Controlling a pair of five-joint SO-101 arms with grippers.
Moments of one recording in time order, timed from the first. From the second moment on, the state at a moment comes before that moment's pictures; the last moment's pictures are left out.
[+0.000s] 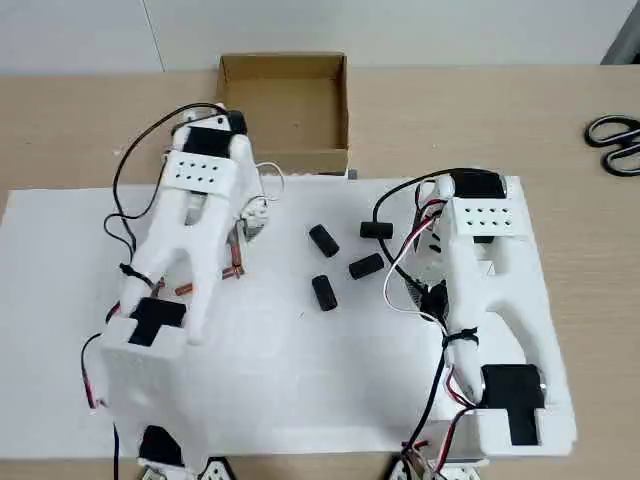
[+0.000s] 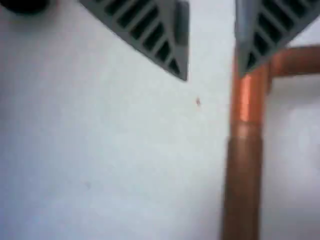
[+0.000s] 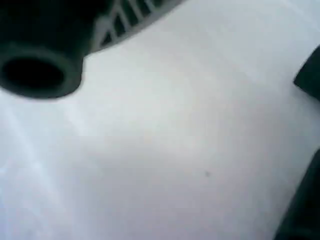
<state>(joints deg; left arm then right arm) 5.8 26.6 -20.3 95.1 32.1 -3.9 -1.3 12.4 97.1 -31.0</state>
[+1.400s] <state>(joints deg) 0.4 49.0 -48.2 99.2 26.9 -3.9 -1.3 12.4 97.1 -31.0</state>
